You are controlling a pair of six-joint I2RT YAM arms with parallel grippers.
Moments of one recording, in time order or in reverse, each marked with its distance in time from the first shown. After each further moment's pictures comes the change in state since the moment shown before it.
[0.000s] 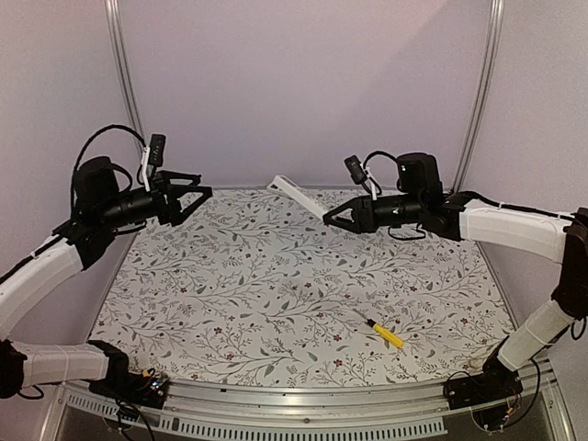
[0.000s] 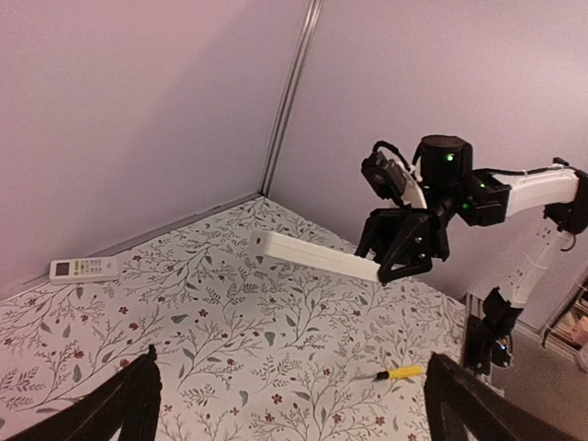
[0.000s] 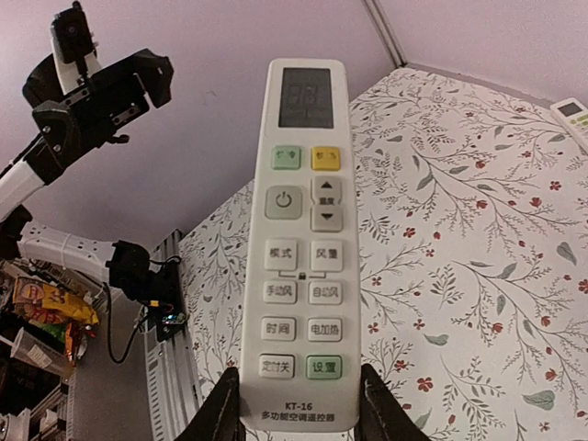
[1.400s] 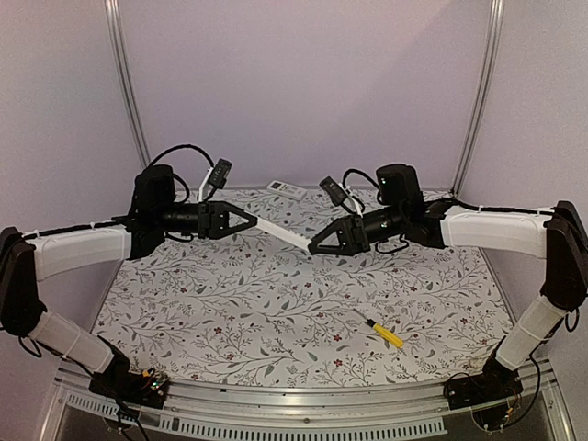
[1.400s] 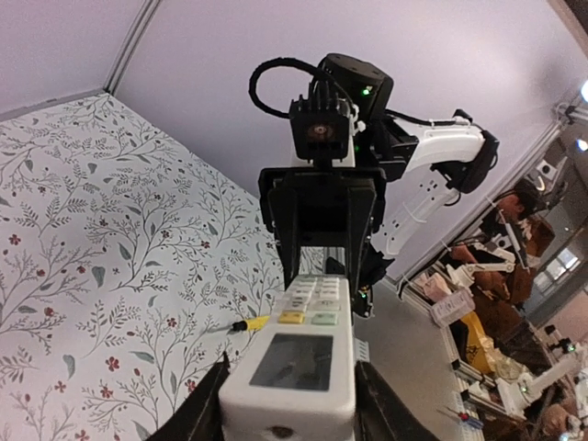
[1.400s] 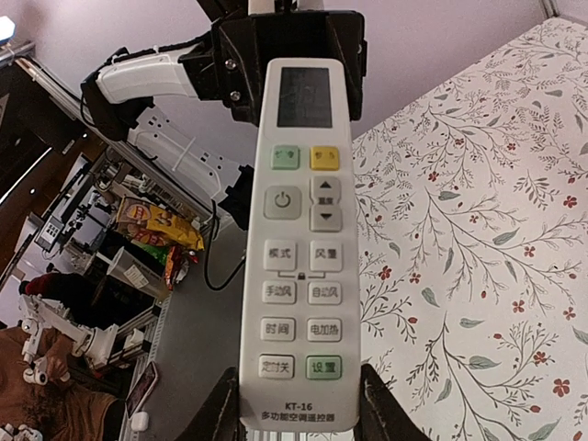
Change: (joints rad) left arm -0.190 0.383 0.024 0.279 0.333 -0.276; right arm 0.084 0.080 -0.009 0.068 -0.396 0.036
